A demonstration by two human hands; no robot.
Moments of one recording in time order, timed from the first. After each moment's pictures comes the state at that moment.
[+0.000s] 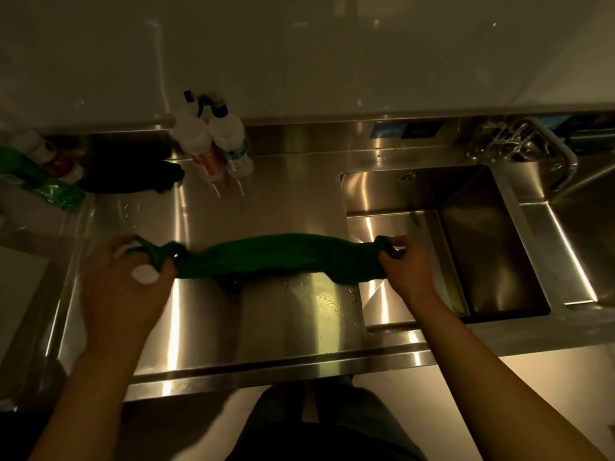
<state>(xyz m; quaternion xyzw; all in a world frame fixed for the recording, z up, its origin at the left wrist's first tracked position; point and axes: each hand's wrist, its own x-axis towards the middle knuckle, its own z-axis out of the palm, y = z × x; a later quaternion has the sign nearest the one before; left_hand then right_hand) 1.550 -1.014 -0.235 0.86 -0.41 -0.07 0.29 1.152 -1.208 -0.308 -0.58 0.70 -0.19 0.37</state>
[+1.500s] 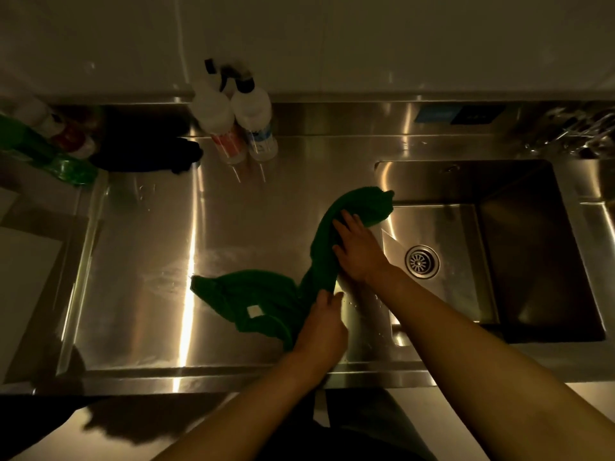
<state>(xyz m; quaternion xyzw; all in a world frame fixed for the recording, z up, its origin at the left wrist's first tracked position) 1.342 -1.068 -0.365 0.74 -0.49 -0.44 0.14 1.278 -1.249 -0.395 -0.84 0.45 0.04 0.31</state>
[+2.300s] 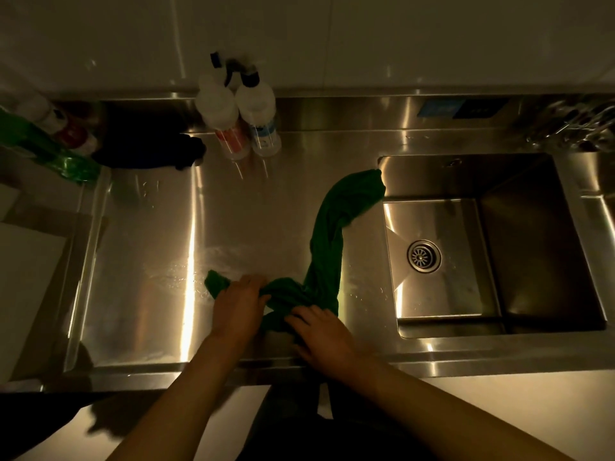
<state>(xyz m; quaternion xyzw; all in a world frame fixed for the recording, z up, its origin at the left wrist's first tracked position) 1.492 -1.034 -0.370 0.81 -0.52 -0.28 0.05 1.281 -1.069 -0.388 -0.91 0.27 0.07 0.30</state>
